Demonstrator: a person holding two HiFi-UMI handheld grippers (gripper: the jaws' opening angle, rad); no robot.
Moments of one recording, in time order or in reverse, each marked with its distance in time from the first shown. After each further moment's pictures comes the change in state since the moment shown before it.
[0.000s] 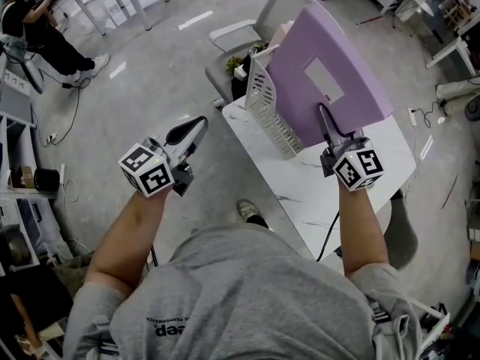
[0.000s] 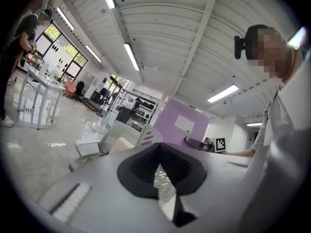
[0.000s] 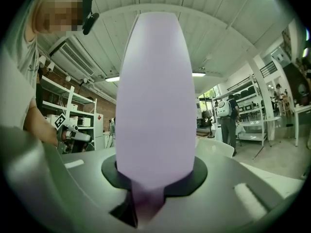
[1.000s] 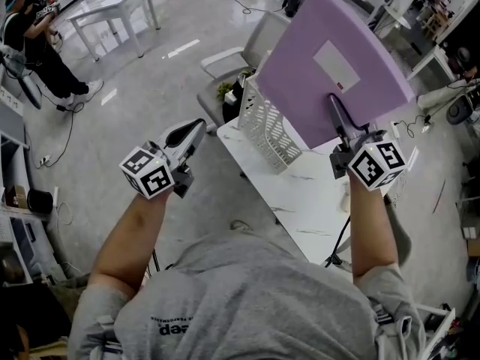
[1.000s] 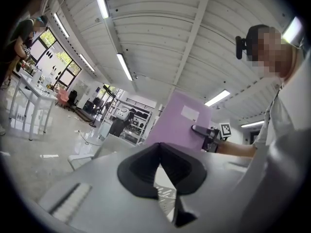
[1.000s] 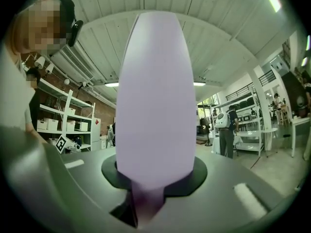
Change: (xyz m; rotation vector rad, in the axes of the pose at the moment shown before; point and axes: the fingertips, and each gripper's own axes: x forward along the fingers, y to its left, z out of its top) left arm -0.005 -0.021 0.057 0.054 -0.110 -0.066; right arm -0.015 0.026 0.141 -0.033 -0.050 -0.033
